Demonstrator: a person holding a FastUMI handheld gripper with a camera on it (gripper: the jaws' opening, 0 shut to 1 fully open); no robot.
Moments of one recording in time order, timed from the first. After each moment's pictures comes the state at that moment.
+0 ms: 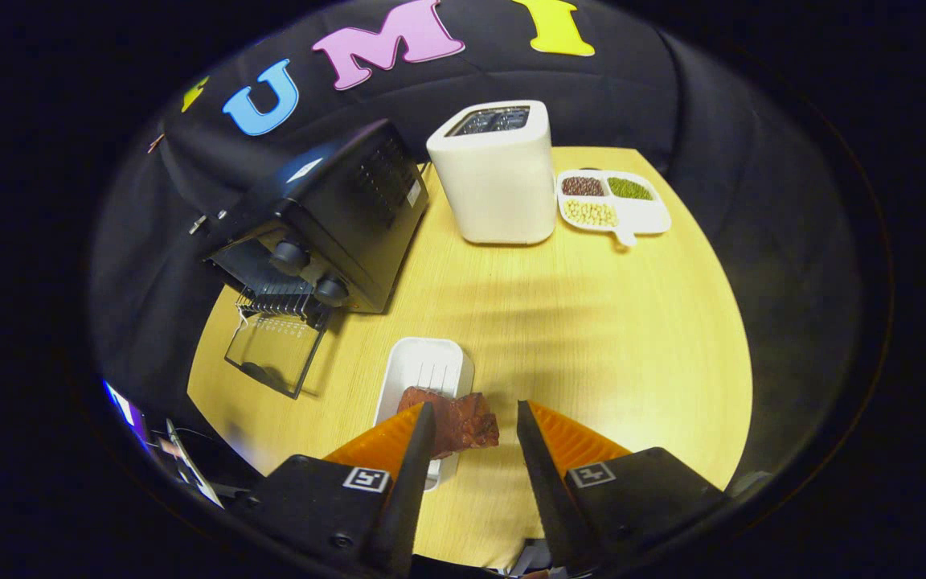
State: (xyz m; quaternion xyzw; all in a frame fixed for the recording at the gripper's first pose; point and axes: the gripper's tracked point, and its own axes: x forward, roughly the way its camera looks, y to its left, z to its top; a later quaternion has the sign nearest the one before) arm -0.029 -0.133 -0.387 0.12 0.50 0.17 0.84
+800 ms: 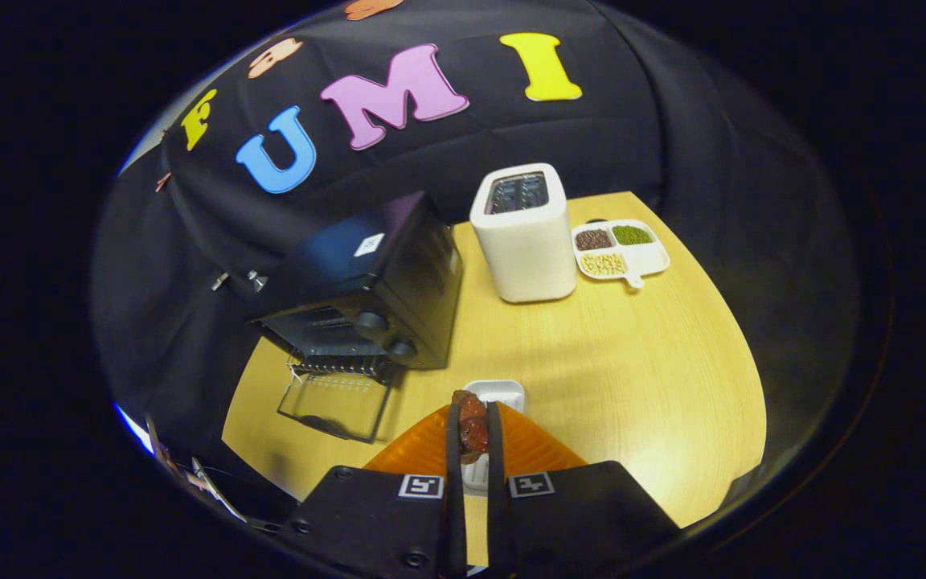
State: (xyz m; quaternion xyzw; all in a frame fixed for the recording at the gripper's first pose) arm -0.035 -0.084 -0.278 0.17 0.37 0.15 0.90
